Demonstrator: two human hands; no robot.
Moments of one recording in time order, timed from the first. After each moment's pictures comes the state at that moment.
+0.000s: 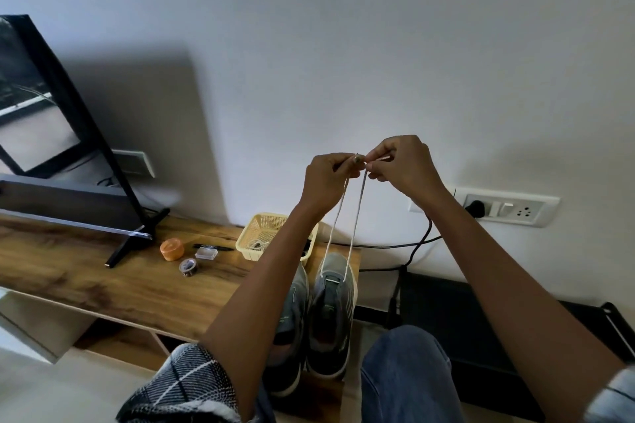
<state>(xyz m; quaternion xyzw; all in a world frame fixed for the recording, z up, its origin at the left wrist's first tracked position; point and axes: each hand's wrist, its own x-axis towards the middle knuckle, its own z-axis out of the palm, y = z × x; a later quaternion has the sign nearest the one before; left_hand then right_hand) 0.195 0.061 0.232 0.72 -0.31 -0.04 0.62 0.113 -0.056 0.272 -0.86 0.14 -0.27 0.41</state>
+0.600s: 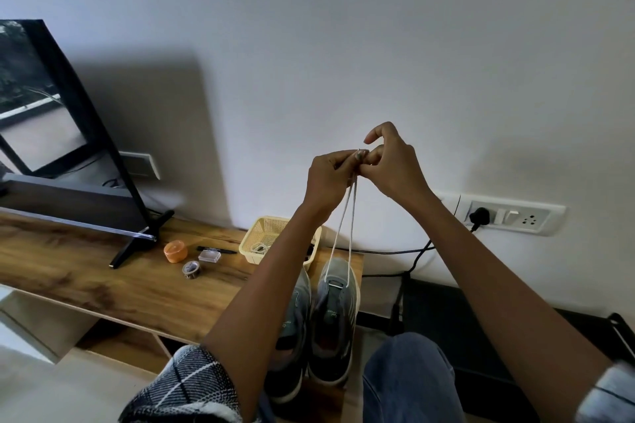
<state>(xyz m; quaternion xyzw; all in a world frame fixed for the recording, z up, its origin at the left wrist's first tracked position) 0.192 0.063 0.241 0.67 -0.29 -0.05 0.68 0.132 -0.042 0.269 -0.88 0.10 -0.31 0.33</state>
